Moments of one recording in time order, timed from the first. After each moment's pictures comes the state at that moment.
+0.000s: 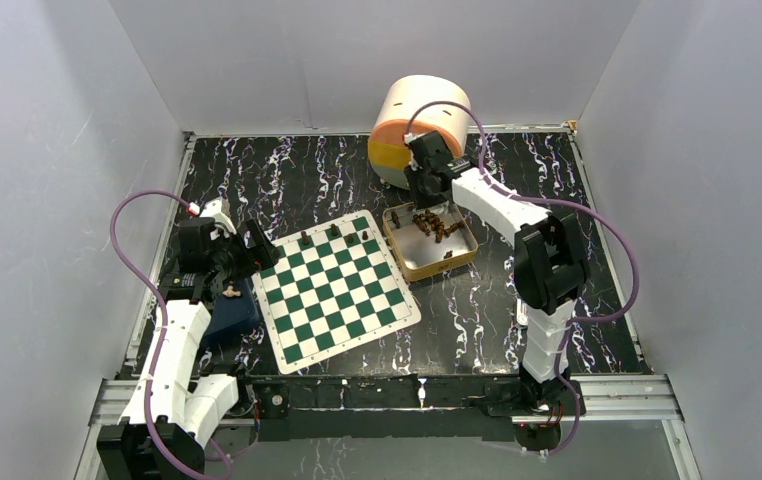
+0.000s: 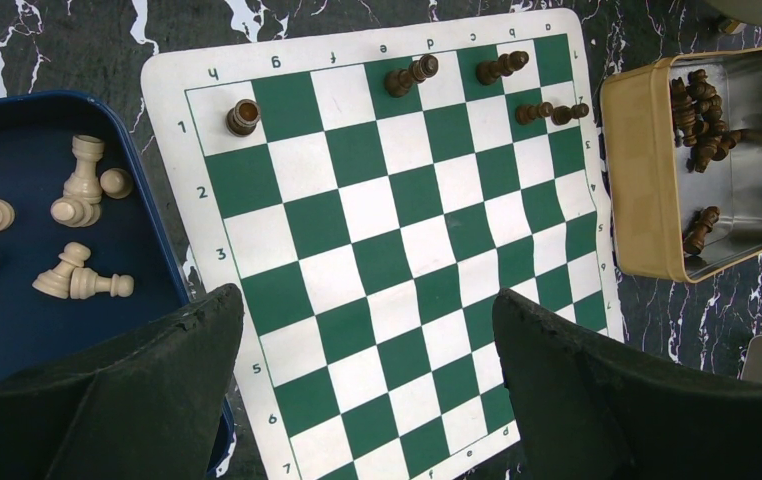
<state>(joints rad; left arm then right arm) 0.03 0.88 0.71 -0.56 0.22 -0.37 0.56 1.94 1.64 -0.61 0.11 0.13</state>
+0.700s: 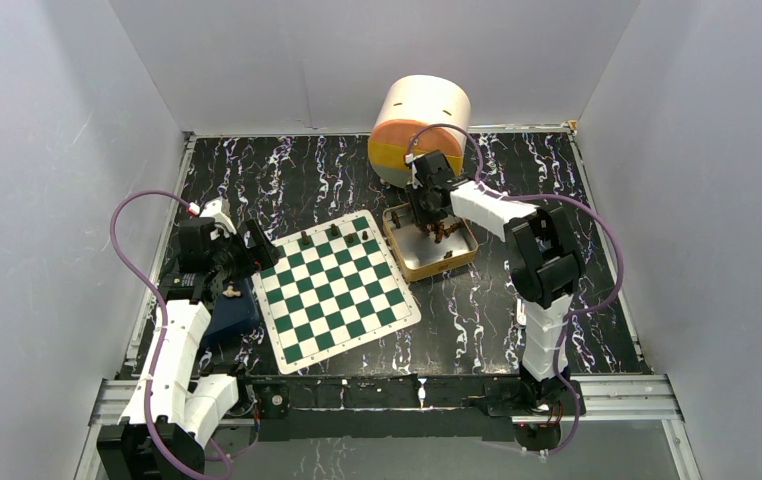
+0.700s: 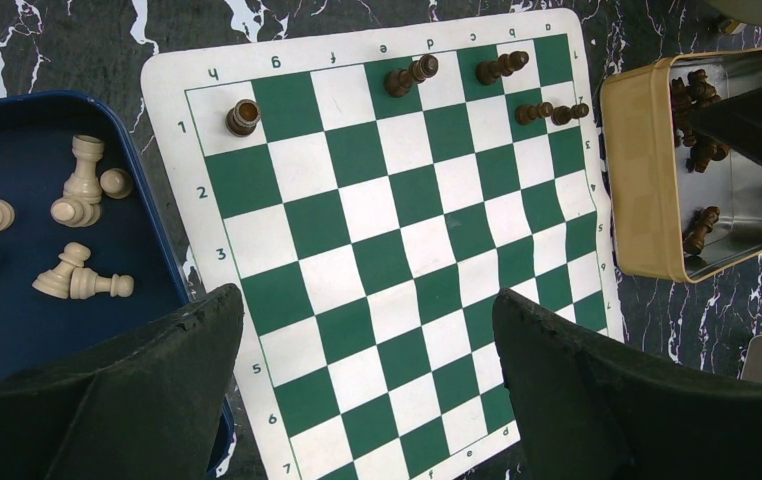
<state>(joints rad) 0.03 0.88 0.71 -0.56 0.22 -0.37 0.51 1.99 1.46 -0.44 0.01 0.09</state>
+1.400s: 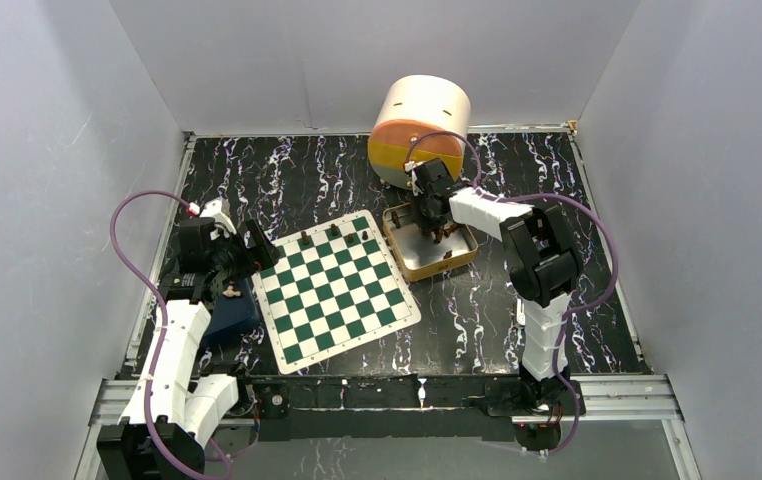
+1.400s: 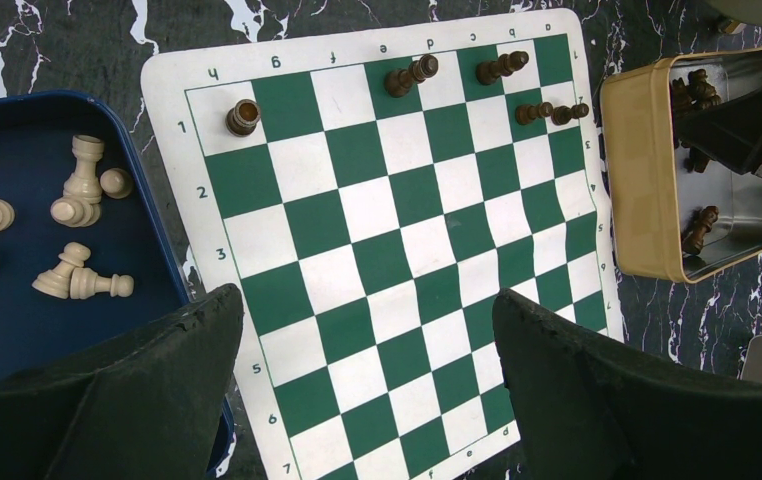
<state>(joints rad) 0.03 0.88 0.71 -0.56 0.22 -0.37 0.51 2.01 1.39 -0.37 0.03 0.05</state>
